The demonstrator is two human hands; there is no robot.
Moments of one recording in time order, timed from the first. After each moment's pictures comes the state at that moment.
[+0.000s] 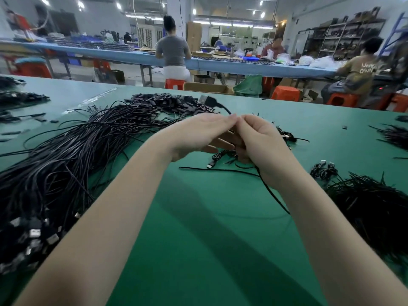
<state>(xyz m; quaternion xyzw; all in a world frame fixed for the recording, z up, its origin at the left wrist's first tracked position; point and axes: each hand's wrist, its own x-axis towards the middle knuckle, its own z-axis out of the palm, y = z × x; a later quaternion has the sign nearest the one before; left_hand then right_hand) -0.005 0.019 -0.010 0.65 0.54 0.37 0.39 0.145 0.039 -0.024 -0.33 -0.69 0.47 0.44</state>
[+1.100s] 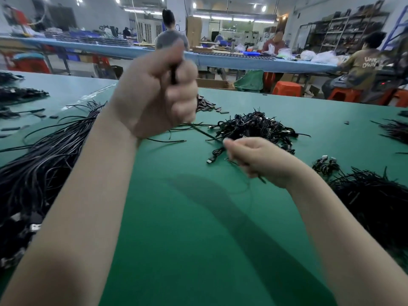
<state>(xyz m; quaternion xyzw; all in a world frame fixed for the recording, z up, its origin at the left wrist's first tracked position) -0.041 -0.022 0.032 0.59 0.24 0.49 0.60 0.168 0.056 -0.045 -0.35 -0.78 0.47 0.20</state>
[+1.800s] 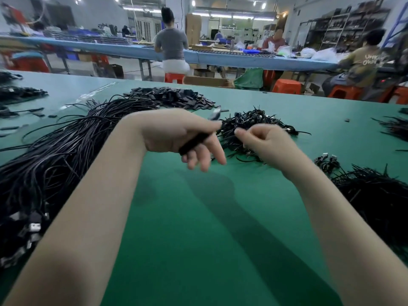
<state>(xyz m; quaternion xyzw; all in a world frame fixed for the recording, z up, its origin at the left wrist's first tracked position) -0.037 0.009 -0.005 0.66 0.47 0.20 0.55 0.174 0.070 -0.046 -0.42 -0.80 0.27 0.32</state>
